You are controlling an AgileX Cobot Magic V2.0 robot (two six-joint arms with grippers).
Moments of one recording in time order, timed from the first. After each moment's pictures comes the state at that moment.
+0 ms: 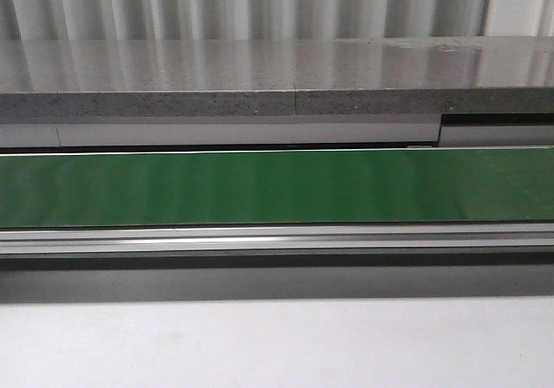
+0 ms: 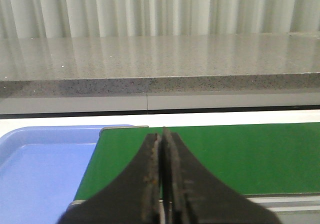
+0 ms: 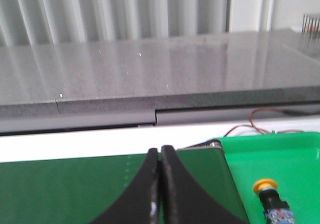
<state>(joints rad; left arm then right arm) -0.04 0.00 0.00 0.03 0.09 0.00 -0.04 0.23 -0.32 -0.12 0.22 0.21</state>
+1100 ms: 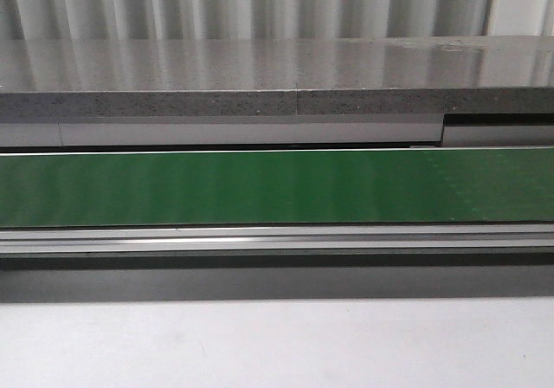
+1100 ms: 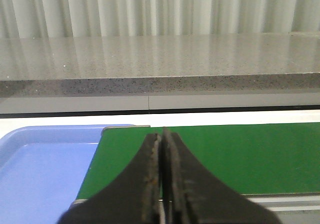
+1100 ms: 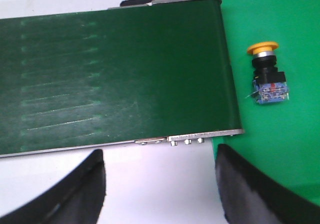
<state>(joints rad) -0.04 0.00 0.00 0.03 0.09 0.00 -0.04 1.07 -0.92 -0.12 0.84 0.21</state>
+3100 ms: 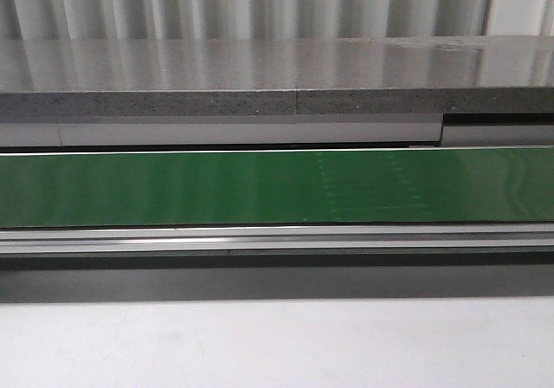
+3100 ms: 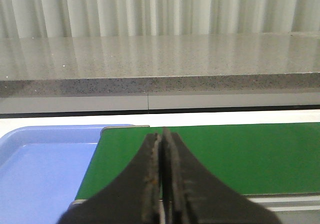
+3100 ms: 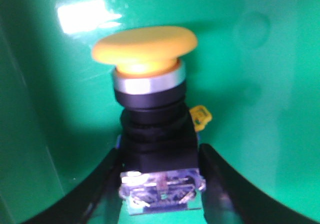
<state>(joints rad) -0.04 0.00 0.00 0.03 0.09 0.00 -0.50 1.97 -1.33 0.00 0.91 -0.26</state>
